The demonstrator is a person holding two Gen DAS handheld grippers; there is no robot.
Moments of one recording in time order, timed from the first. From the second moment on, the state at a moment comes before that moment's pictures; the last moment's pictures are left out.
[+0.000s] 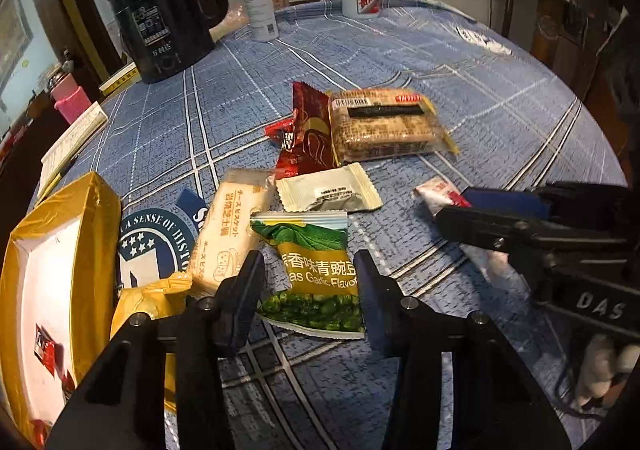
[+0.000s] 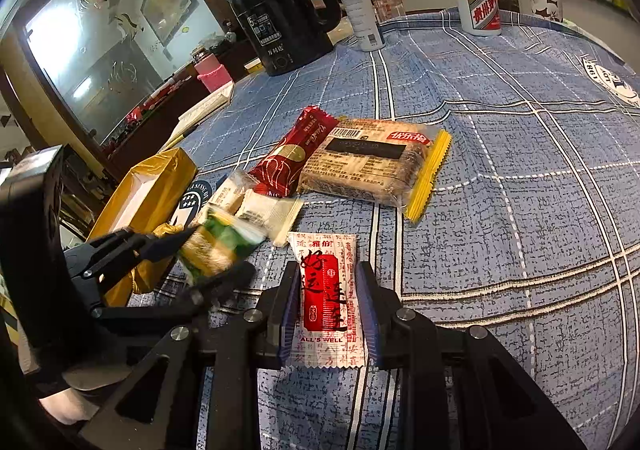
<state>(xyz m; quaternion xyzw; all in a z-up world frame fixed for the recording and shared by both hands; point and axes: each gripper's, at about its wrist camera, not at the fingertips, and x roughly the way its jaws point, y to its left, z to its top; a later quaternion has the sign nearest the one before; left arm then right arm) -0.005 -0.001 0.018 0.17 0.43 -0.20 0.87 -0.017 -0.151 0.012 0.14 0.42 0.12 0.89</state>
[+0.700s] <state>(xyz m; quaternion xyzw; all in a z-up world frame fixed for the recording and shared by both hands) -0.109 0.161 0.091 -0.08 0.33 -0.13 0.93 -0.029 -0.145 0.023 0.12 0.38 0.12 0.91</state>
